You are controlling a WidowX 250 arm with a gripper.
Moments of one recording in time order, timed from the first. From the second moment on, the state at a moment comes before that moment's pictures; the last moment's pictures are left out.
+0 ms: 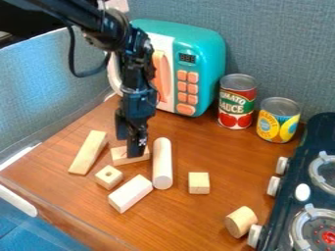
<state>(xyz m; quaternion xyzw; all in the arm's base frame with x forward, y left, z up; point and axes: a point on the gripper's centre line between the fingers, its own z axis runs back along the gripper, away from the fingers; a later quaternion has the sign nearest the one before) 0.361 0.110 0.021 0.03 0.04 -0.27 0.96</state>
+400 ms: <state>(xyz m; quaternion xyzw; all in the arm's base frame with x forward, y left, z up) 0.365 0.121 0.007 0.03 0.06 -0.26 0.96</state>
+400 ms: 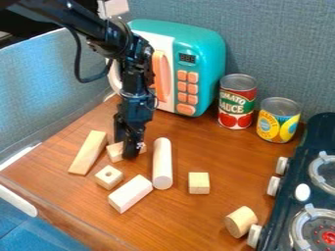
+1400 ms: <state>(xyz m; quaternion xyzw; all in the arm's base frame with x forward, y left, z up) 0.287 0.058 0.118 0.13 -0.02 -0.18 0.98</state>
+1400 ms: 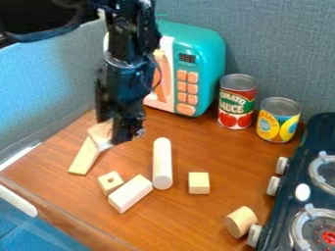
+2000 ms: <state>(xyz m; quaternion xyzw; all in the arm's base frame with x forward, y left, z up) 0.287 0.059 0.048 0.07 0.09 -0.08 0.99</state>
